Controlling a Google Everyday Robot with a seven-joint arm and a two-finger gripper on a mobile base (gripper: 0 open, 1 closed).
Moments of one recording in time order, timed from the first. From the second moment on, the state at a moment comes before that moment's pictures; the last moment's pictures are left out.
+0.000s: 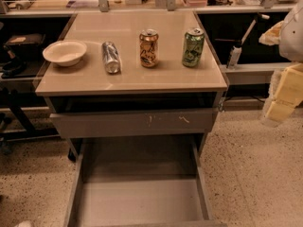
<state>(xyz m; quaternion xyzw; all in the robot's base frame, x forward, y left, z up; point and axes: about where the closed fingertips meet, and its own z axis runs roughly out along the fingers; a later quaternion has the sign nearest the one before) 0.438 -0.217 0.976 -0.60 0.78 -0.03 0.16</state>
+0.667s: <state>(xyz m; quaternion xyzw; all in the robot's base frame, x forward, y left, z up) 0.441 -0.210 0.976 -0.60 0.78 -0.03 0.16</state>
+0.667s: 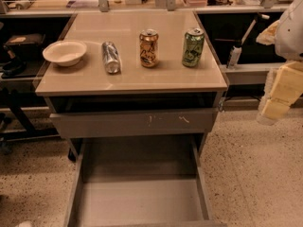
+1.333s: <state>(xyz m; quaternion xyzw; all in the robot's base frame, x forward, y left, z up) 0.469 -0.144 0.974 -0.65 0.75 -0.01 0.13</state>
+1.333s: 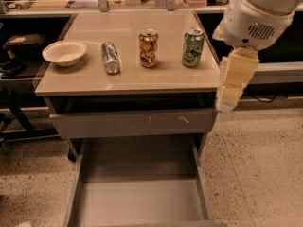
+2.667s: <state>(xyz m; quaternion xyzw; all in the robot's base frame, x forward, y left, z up) 0.502 -0.001 0.959 -0.69 0.71 -0.02 0.16</state>
